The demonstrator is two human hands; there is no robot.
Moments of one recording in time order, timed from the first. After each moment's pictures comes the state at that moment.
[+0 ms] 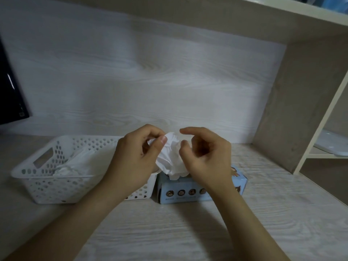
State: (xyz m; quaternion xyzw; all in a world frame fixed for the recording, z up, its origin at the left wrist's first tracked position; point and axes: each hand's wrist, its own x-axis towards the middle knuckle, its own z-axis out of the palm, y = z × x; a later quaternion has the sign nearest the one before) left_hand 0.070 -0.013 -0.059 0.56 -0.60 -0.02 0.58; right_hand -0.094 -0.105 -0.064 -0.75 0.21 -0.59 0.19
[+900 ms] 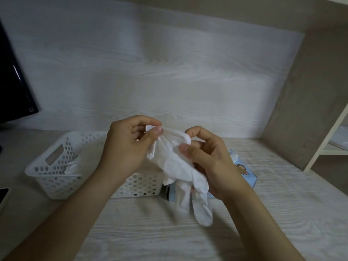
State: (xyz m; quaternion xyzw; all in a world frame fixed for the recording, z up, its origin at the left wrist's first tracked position) left_hand 0.096 -0.011 -0.045 0.56 -0.50 -0.11 0.66; right_hand -0.095 -0.092 -0.052 -0.65 0.09 -0.38 0.65
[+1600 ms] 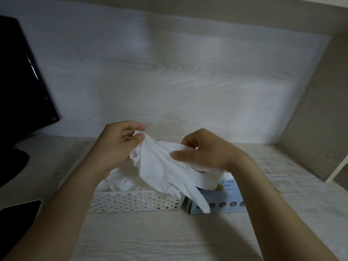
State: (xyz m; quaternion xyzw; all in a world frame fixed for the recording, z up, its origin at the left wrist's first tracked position) left_hand 0.192 -0.008 -0.025 0.64 -0.45 -0.19 0.59; right_hand -0.031 -0.137 0.007 -0.90 0.33 -0.12 0.27
